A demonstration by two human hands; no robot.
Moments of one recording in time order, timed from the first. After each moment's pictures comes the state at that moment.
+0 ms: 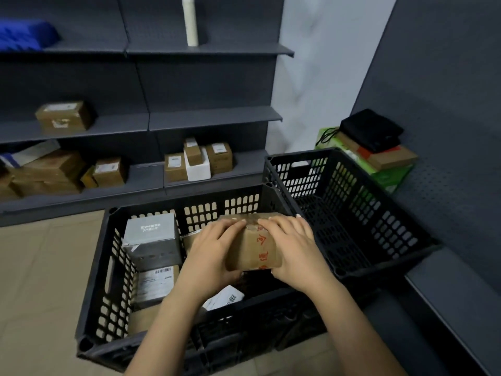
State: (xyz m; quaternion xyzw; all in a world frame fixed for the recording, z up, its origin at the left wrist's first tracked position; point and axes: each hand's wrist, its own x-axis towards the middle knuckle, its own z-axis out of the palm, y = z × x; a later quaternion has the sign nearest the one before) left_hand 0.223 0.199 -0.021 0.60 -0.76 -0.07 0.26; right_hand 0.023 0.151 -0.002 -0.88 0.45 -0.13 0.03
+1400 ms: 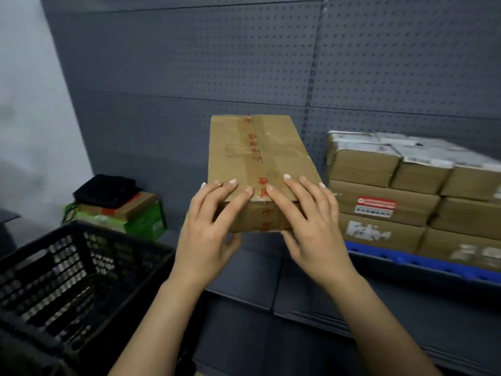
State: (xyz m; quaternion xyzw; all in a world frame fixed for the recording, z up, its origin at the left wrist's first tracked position) left_hand -0.226 0.292 0.150 0.09 -0.85 0.03 0.52; right_hand -0.375 0.430 0.163 -0.57 0.70 -0.22 -0.37
